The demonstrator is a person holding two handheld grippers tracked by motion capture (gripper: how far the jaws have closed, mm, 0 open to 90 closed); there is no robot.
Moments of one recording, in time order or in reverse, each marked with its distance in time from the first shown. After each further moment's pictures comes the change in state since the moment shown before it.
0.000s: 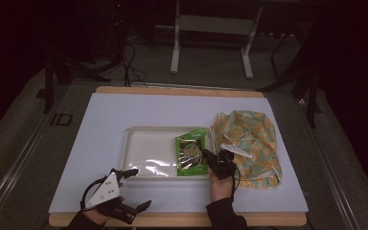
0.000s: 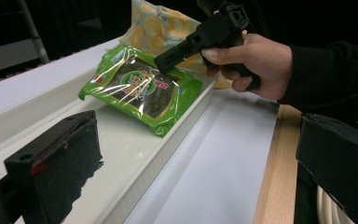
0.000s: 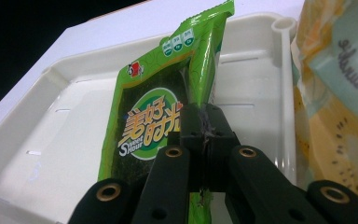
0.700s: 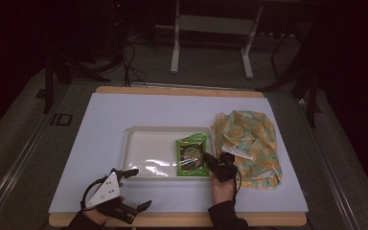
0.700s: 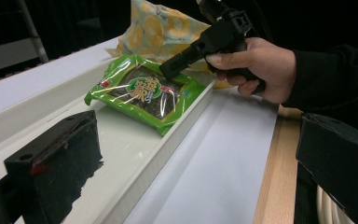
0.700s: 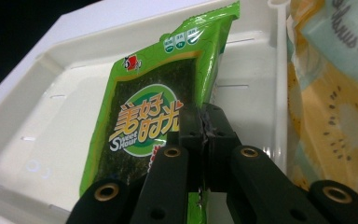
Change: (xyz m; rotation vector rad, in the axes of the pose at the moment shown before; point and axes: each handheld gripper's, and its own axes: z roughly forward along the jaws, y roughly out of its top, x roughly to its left) left arm 0.000 0.000 0.001 0.001 -0.003 -0.002; right arm -0.006 -0.007 0.000 0.039 0.000 -0.001
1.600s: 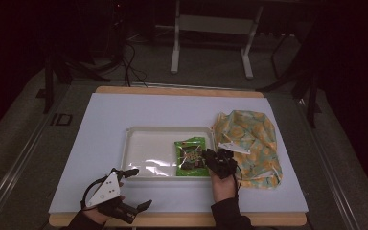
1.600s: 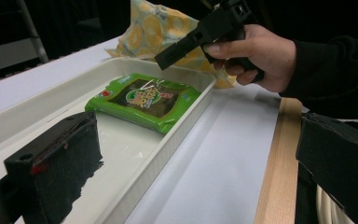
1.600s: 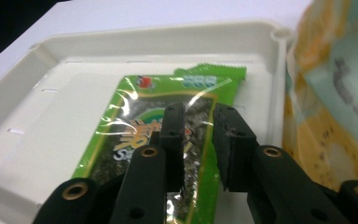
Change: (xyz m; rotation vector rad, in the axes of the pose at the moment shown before) left arm 0.001 0.000 0.000 0.003 0.001 0.004; right arm 0.013 0.017 -0.005 0.004 -0.039 -0.138
